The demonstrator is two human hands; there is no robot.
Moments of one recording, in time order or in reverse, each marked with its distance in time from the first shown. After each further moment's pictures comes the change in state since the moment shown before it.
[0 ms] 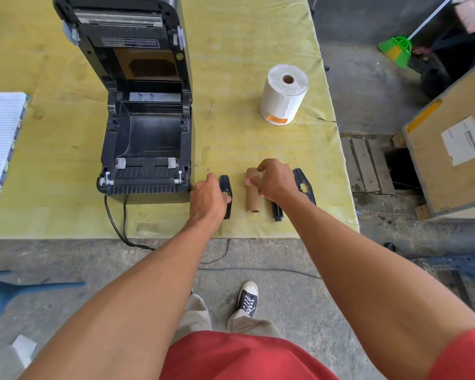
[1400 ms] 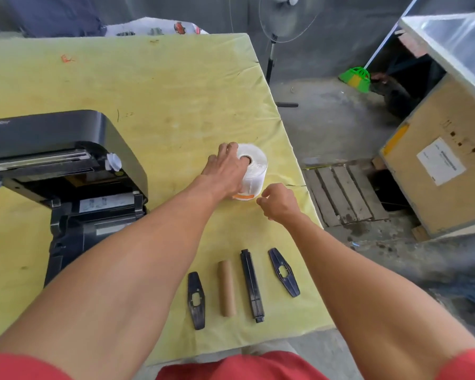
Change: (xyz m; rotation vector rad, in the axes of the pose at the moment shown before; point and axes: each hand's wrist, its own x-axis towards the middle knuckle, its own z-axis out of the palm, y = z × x) left_hand 0.183 0.203 -0.027 0.725 -0.177 0.708; right_hand 0.133 0.029 -0.093 0.140 0.075 0.183
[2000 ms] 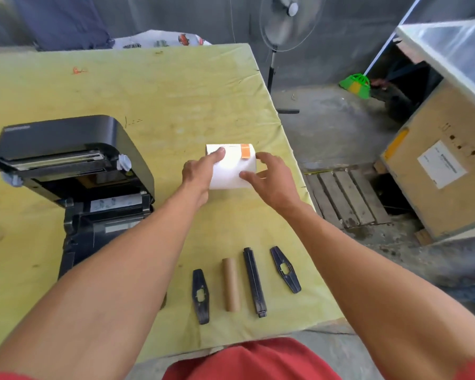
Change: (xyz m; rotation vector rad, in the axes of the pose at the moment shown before) left_hand -0.028 -0.027 0.002 -1.643 0.271 -0.793; right_hand -0.027 -0.039 -0.026 0.194 0.201 -0.384
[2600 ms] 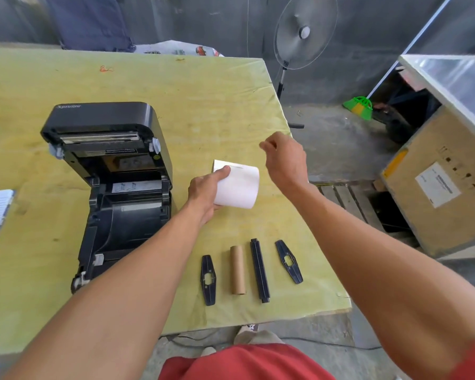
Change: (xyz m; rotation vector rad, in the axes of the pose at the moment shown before) left_hand -0.033 -0.044 -0.038 -0.171 -0.086 -0.007; right_hand 0.000 -0.047 -0.010 -0.218 0.234 -0.147
